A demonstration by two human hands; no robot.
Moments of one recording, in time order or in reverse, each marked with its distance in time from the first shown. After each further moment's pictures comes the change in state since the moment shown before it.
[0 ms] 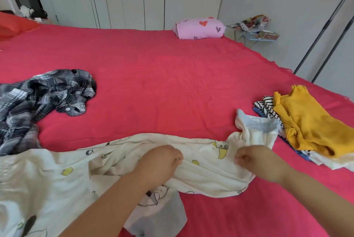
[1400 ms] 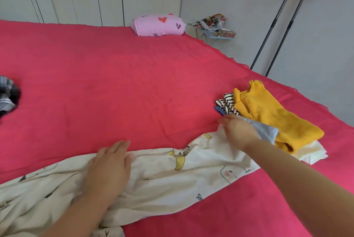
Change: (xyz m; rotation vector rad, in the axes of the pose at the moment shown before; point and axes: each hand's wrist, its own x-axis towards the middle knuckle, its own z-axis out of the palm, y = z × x) left_hand 0.075 -0.024 0.049 0.105 0.324 -0.242; right_hand 0.078 0.098 -0.023 -0.306 0.134 0.268
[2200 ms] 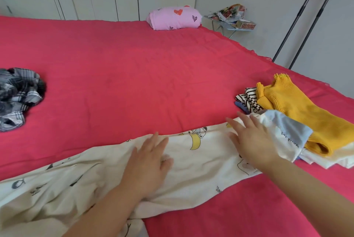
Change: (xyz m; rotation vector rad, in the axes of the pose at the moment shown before) left_hand -0.007 0.022 0.006 -0.102 -0.277 0.142; right_hand -0.033 -0.037 0.021 0.067 0.125 0.041
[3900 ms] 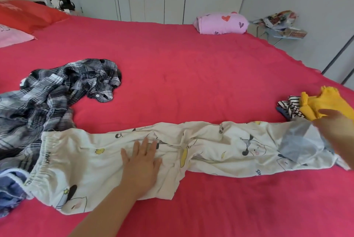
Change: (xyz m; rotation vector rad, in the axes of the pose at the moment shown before) left_hand -0.131 -0.094 -0.024 0.195 0.022 -0.379; right_hand 0.046 0.101 0.006 0.703 0.326 0.458
